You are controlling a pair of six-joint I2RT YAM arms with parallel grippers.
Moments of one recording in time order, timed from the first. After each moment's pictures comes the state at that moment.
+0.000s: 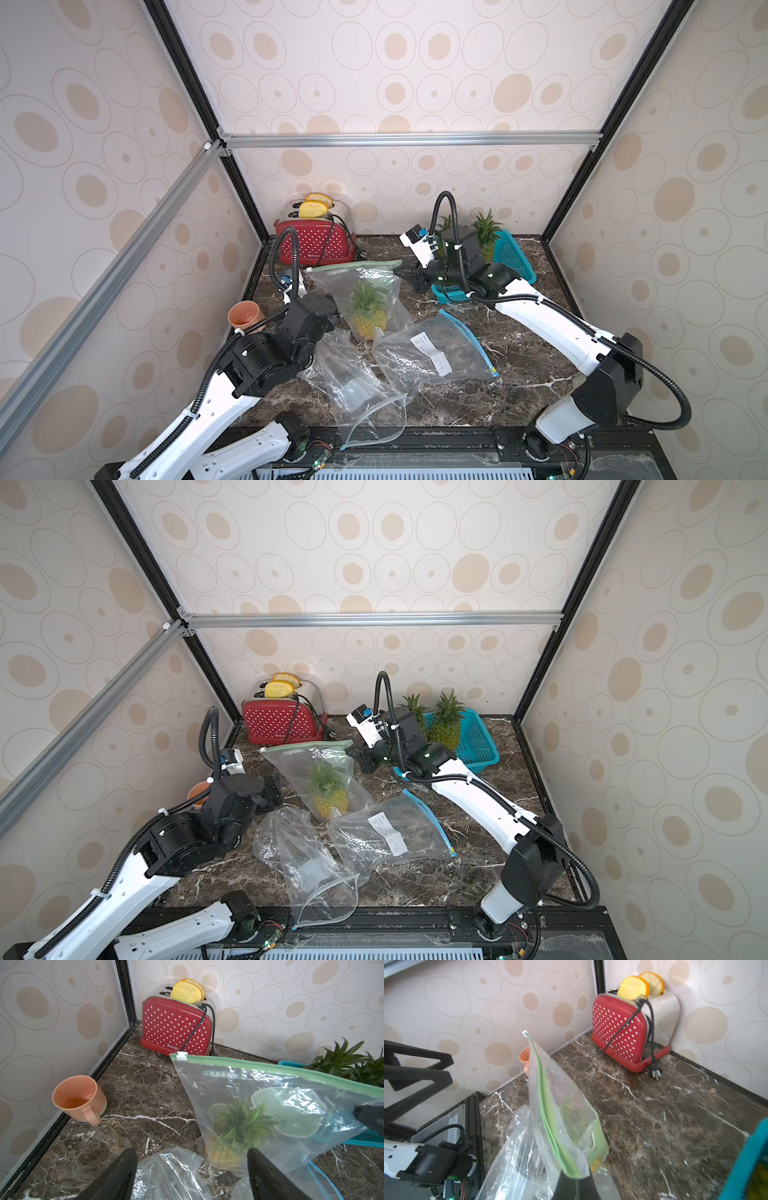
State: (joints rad) left arm -0.76 0.85 1.15 -0.98 -0.76 -0.73; right arm 0.76 1.56 1.46 -0.37 -0.39 0.04
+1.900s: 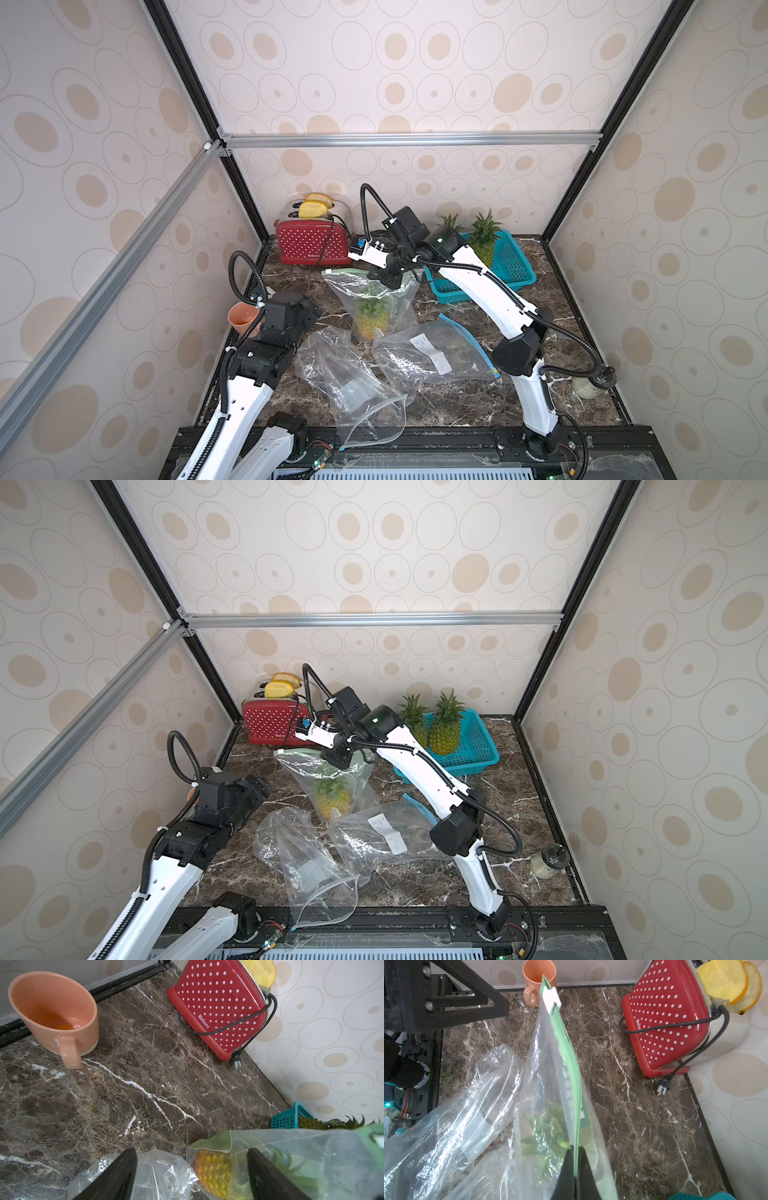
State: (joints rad) left arm -0.24 0.79 0.83 -0.70 -0.31 -0.94; right arm 0.90 2.12 2.44 -1.15 -0.28 -0.53
